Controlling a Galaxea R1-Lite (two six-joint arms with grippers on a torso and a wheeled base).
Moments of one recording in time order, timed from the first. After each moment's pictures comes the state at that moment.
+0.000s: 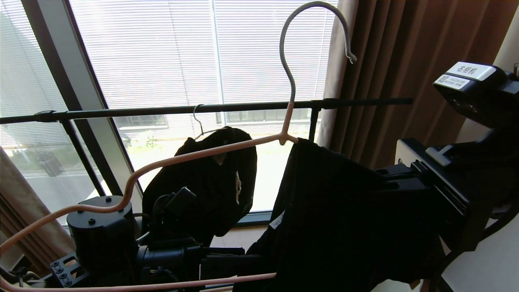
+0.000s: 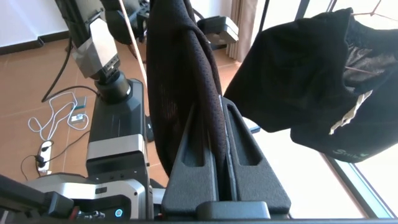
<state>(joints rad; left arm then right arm) -0.56 1.74 -0.27 -1.23 -0.75 -0.70 0.59 1.40 -0.99 -0.05 0.80 -0.11</state>
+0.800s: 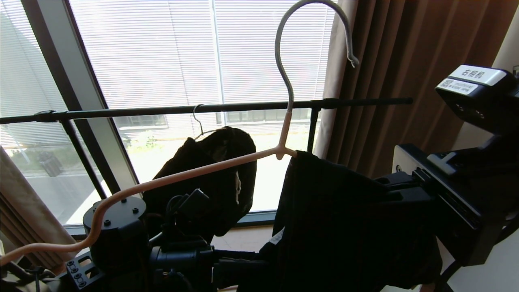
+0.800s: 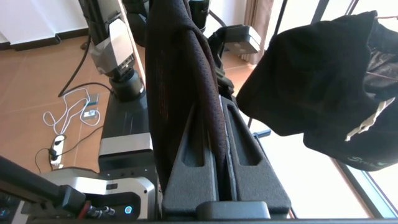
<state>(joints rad) -0.61 1.78 -0.30 -1.24 -0.75 -0.71 0.61 1.40 -0.98 -0.06 0.84 -0.11</state>
